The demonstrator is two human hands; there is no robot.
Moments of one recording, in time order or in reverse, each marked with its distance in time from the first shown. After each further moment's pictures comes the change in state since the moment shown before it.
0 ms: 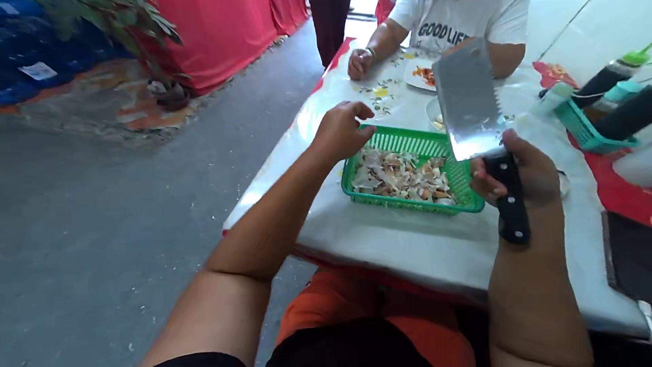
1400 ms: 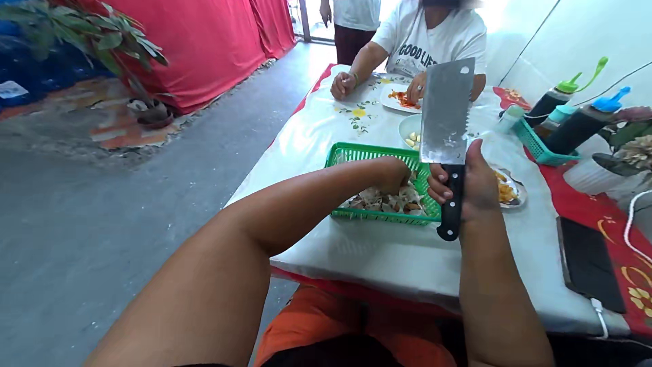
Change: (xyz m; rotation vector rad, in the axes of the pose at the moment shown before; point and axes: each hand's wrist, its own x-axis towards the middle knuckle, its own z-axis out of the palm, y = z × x) left_hand 0.046 0.083 0.086 0.432 -0.867 0.317; right_hand 0.010 0.014 0.011 0.210 0.136 -0.083
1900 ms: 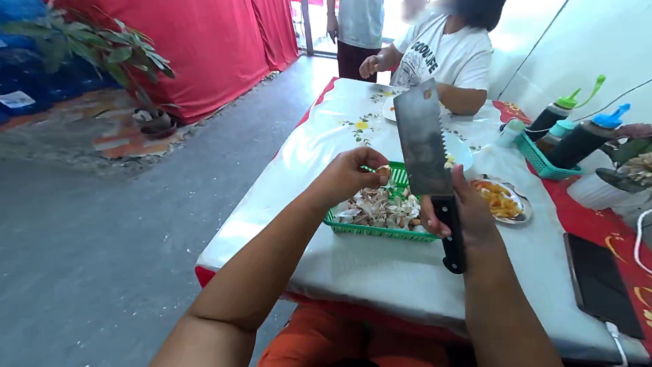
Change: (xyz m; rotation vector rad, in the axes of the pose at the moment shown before) left_hand -0.095 -0.026 0.021 -1.117 0.725 0.065; right_hand 0.000 0.010 0.008 -0.149 -0.304 0.103
